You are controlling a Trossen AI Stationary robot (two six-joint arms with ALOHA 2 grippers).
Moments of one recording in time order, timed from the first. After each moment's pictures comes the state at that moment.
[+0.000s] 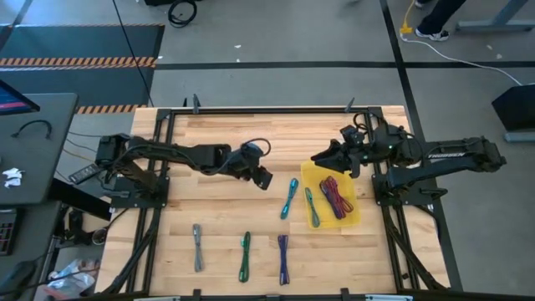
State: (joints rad) left arm 0.02 1.60 1.15 -0.31 -0.13 -0.88; right arm -0.04 0.80 0.65 0.17 -0.19 0.80
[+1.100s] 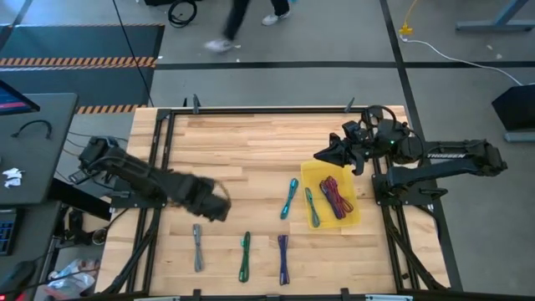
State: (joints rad) left arm -0.40 1.46 1.15 -1.17 -0.02 -1.67; right arm -0.13 0.80 0.65 0.26 -0.31 0.74
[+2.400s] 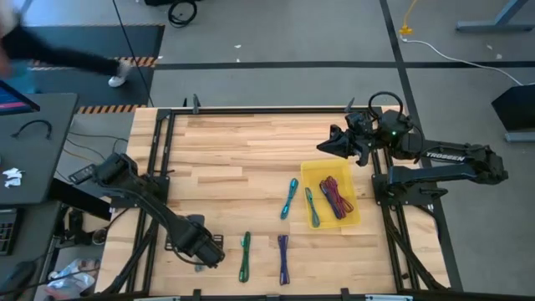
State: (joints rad) left arm -0.71 1.72 1.12 -0.96 0.13 -2.24; right arm -0.29 0.80 0.65 0.33 -0.50 0.76
